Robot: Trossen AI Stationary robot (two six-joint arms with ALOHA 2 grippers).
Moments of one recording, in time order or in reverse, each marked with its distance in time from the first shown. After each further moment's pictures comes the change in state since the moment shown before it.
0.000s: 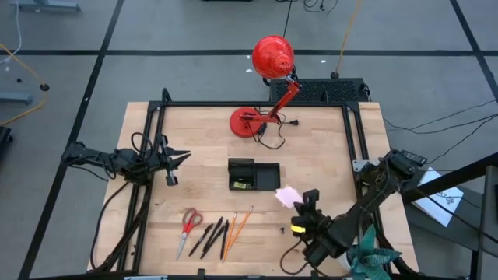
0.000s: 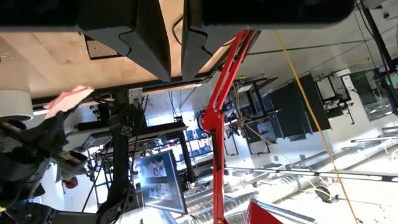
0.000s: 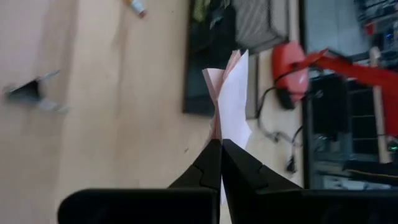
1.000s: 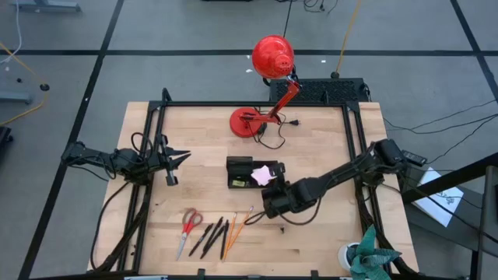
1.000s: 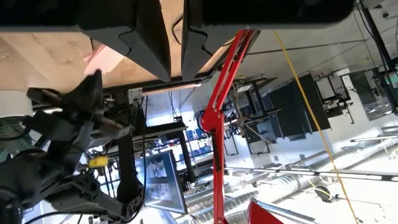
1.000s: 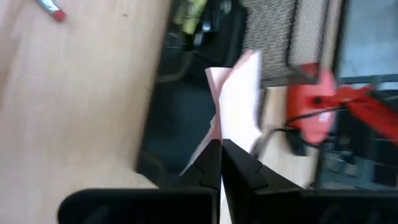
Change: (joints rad) left arm 0.000 0.000 0.000 0.000 0.000 0.003; right arm -0.411 -0.002 -0.117 0.529 -0.174 -0.686
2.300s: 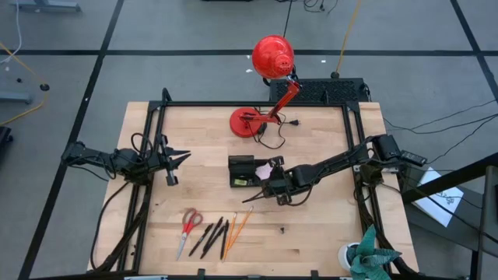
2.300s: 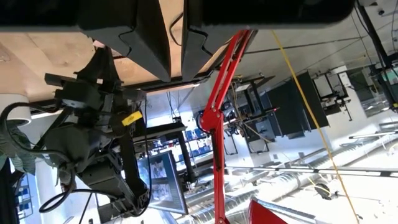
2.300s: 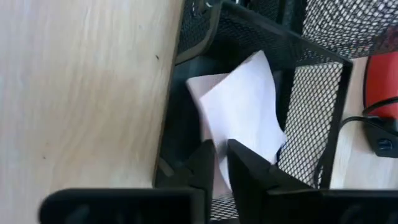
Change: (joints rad) left arm 0.000 0.000 0.000 0.000 0.000 0.021; right arm -0.154 0.001 -0.149 0.182 -0.264 -0.032
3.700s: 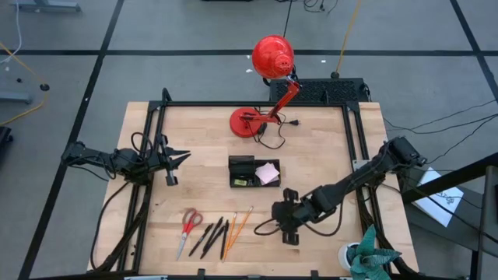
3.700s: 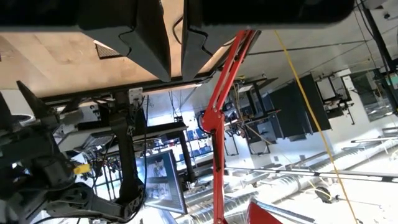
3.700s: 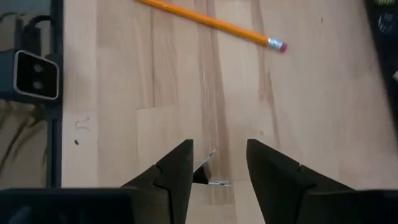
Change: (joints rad) left arm 0.000 0.000 0.000 0.001 0.000 -0.026; right arm 0.291 -0.123 0.060 0.010 -0.297 0.744
